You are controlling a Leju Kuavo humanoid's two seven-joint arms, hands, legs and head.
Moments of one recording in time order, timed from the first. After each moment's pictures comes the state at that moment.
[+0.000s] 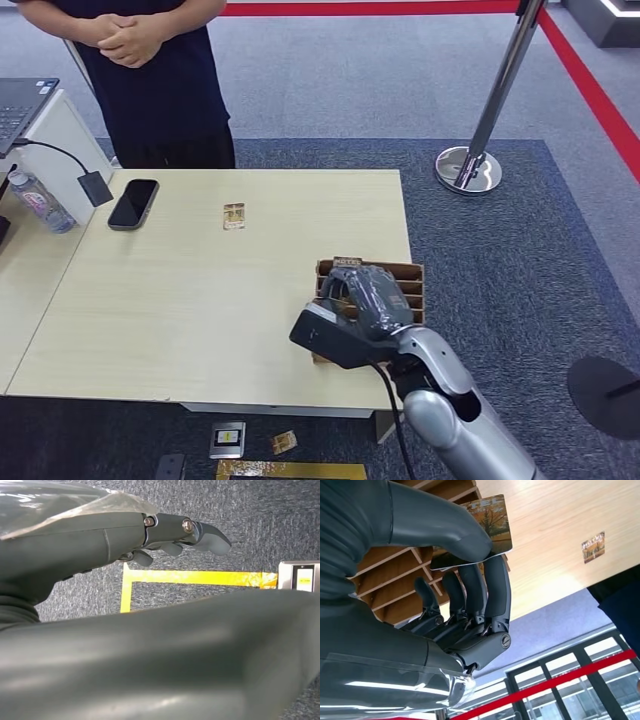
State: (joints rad) left arm 0.15 -0.17 0.08 -0.60 -0.16 0.49 -0.16; right arm -0.34 -0.08 0.71 -1.62 0.72 0.15 0.34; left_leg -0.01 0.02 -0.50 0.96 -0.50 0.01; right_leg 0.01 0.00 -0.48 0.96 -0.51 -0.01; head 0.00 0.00
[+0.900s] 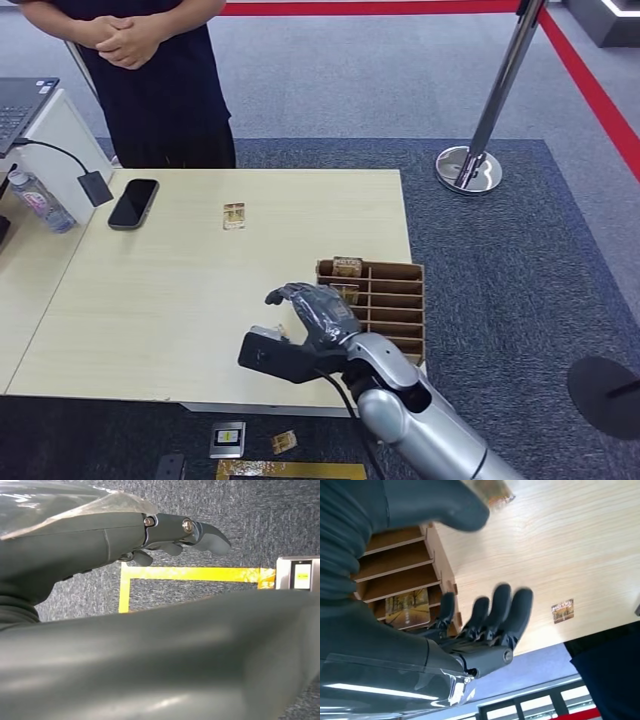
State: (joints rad) left arm 0.14 -0.17 0.08 -0.58 -0.15 0.46 -0.19; right arm -0.43 0.02 0.87 -1.41 0.67 0.18 0.31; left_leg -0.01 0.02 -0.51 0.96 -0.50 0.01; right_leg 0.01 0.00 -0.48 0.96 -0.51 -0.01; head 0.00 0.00
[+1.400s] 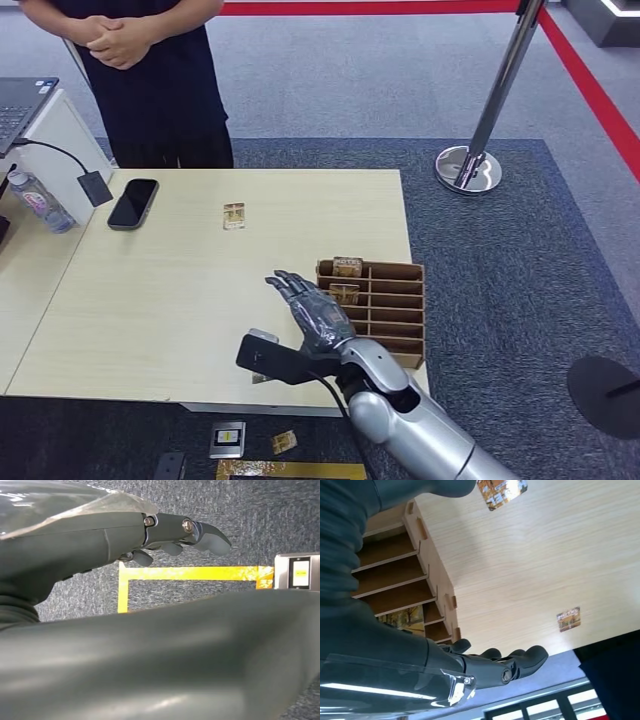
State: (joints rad) left arm 0.11 -0.15 0.07 -0.51 -0.13 0.44 -0.22; right arm -0.44 0.04 0.91 -1.29 0.65 0.07 0.29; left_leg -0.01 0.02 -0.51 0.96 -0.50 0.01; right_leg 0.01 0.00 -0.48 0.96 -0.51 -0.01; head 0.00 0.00
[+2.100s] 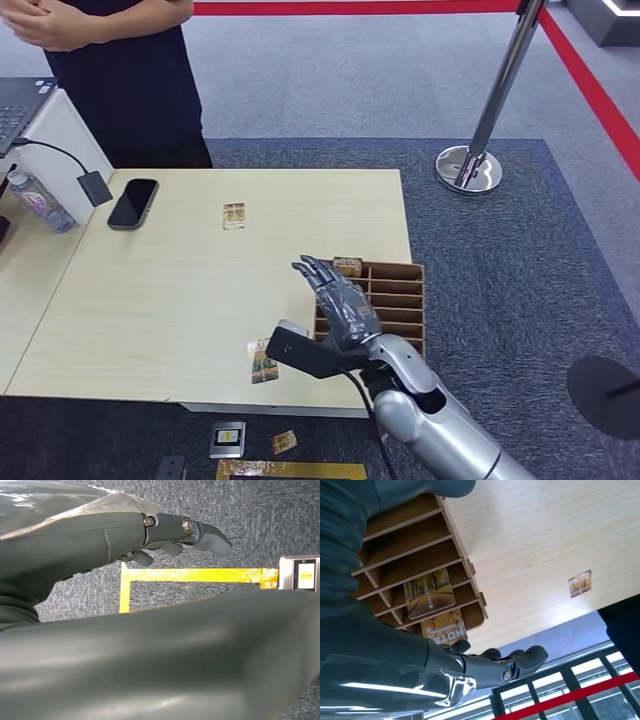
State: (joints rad) left arm 0.05 -0.15 0.05 -0.37 -0.07 0.46 -0.30; right arm -0.42 -0.04 0.86 -1.38 0.66 0.01 0.26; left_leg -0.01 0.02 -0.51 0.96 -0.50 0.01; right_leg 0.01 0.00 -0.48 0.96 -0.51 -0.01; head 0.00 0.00
